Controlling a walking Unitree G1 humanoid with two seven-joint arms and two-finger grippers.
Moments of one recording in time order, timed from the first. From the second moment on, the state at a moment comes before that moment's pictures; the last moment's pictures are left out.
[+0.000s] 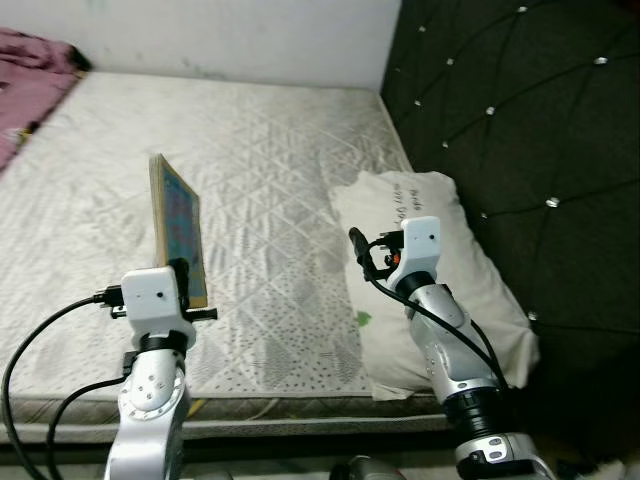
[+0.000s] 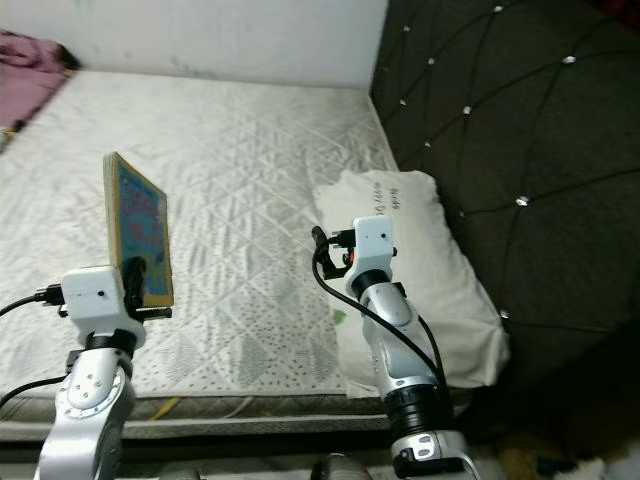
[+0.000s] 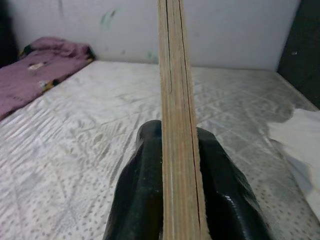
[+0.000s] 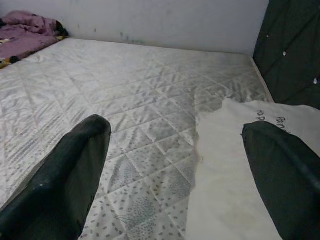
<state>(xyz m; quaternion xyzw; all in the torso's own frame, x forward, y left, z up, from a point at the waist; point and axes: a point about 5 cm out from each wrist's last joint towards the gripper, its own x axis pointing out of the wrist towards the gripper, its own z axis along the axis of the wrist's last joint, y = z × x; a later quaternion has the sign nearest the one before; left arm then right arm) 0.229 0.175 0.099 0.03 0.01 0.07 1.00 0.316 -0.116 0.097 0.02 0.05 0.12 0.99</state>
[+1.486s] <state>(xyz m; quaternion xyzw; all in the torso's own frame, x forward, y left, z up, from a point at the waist) 0.210 0.190 0.101 -0.03 0.01 0.15 0.99 0.314 -0.115 0.096 0.04 0.06 0.13 0.99</state>
